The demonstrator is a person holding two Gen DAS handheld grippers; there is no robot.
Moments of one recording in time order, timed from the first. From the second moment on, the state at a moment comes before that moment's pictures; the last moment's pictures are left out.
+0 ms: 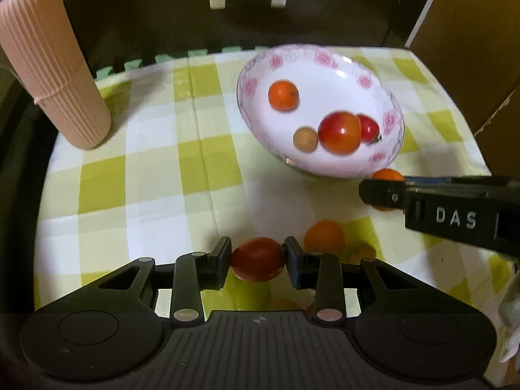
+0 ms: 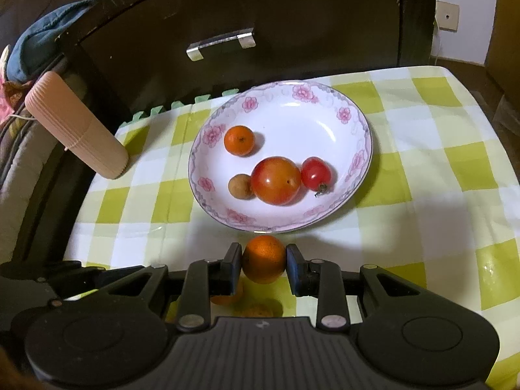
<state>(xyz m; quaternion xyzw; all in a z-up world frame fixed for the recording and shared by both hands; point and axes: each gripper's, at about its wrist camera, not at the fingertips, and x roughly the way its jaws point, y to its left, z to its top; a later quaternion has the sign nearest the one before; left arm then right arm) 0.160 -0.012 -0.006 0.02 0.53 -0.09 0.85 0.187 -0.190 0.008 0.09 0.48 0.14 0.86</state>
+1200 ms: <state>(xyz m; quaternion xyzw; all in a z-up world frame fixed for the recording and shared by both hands) 0.244 -0.041 0.020 0.00 0.49 -0.10 0.86 0.245 -0.230 0.018 0.12 0.46 0.09 0.87</state>
